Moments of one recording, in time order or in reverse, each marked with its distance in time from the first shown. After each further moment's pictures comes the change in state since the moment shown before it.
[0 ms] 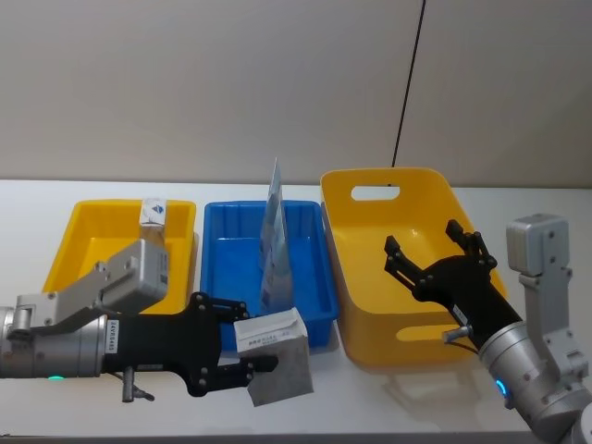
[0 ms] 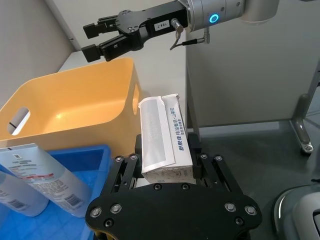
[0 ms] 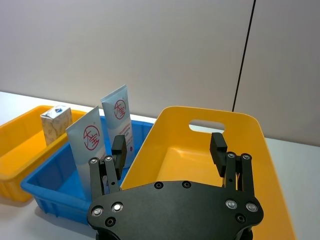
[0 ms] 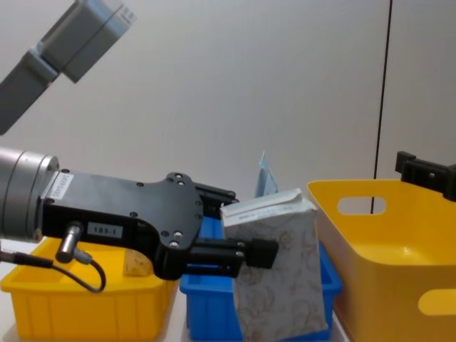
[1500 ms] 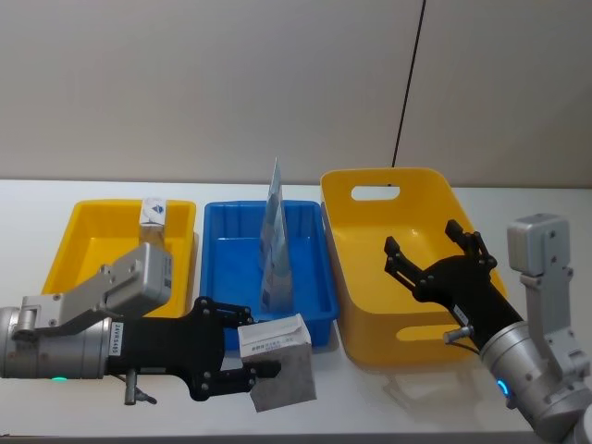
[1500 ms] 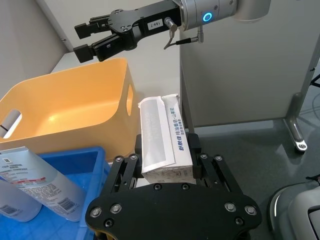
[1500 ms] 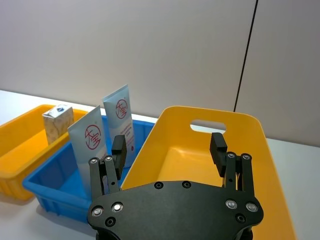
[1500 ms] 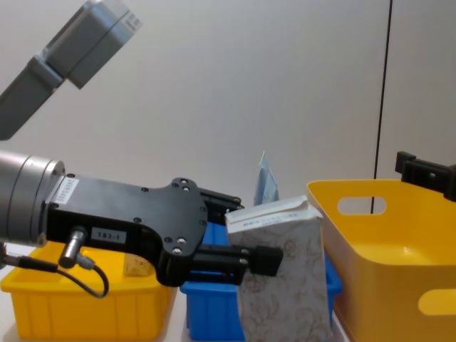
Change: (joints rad) left arm -0.015 -0.007 0.017 0.020 -0.004 -0.010 -0.023; right arm 0.000 0.004 0.003 0.000 0.002 0.001 0.011
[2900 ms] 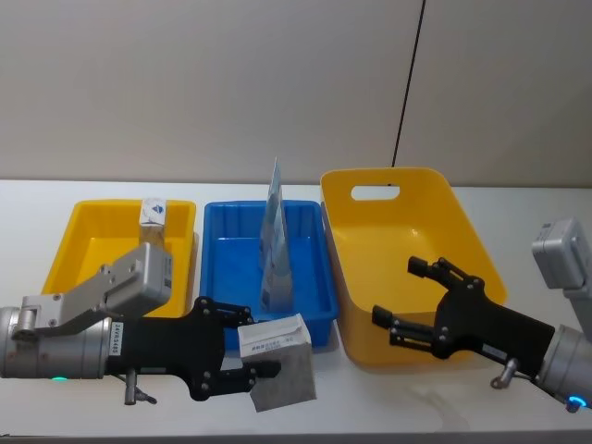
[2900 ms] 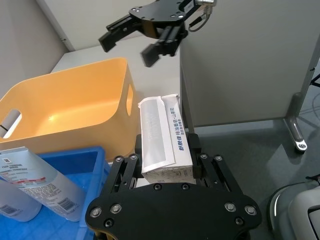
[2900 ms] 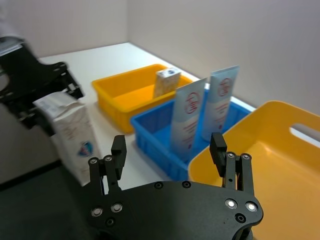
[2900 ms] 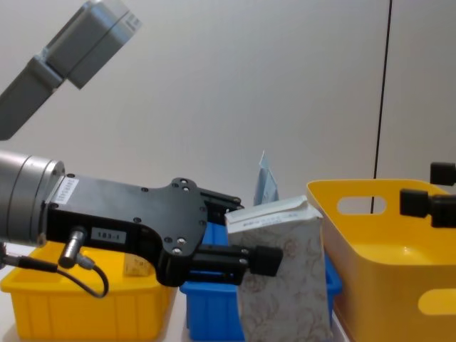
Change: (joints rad) left arm 0.000 0.000 0.000 0.000 0.000 0.000 0.000; right arm 0.048 0.298 0.013 0.015 0.225 0.035 0.561
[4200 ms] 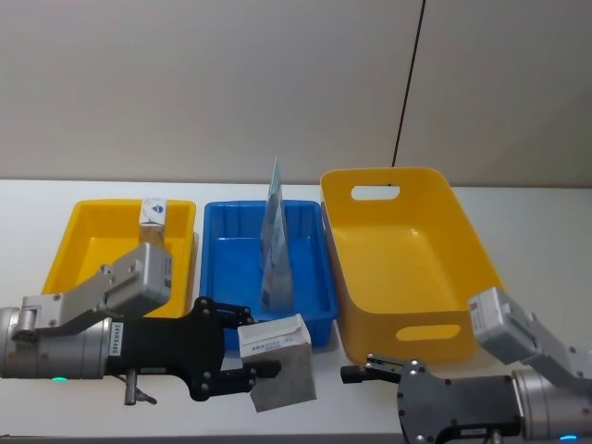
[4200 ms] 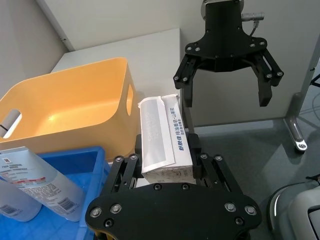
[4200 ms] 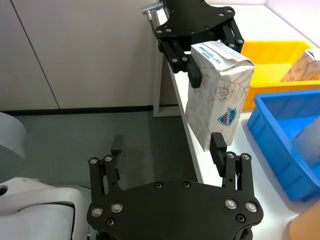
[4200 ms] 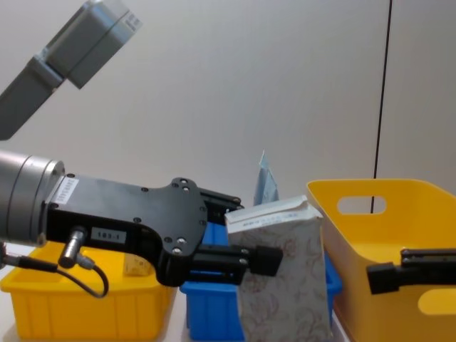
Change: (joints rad) left arm 0.000 0.000 0.000 0.000 0.000 0.000 0.000; right arm 0.161 0.117 -0.224 0.063 -0.034 -0.023 0.414
